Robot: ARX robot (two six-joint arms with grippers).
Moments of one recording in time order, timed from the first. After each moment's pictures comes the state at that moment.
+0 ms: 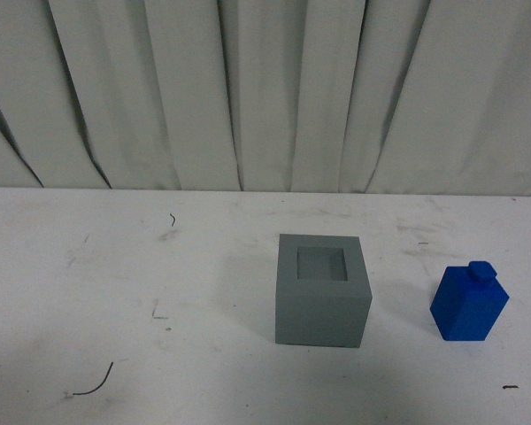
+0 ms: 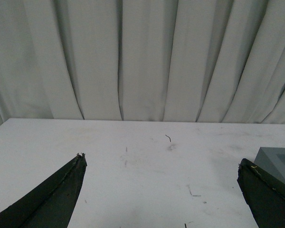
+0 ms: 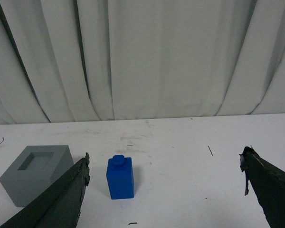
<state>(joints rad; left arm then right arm) 0.00 0.01 0.01 0.00 0.00 0.00 0.00 0.00 0.01 0.00 0.00 0.00</state>
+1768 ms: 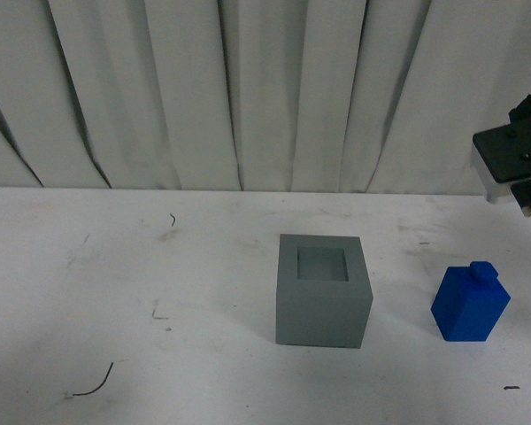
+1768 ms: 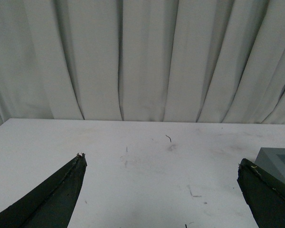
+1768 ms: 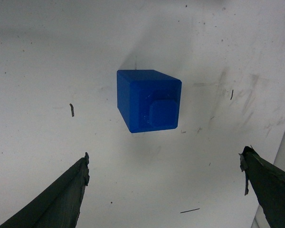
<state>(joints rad) 0.00 0.01 0.01 0.00 0.00 0.00 0.07 1.87 1.39 -0.74 -0.15 -1.60</state>
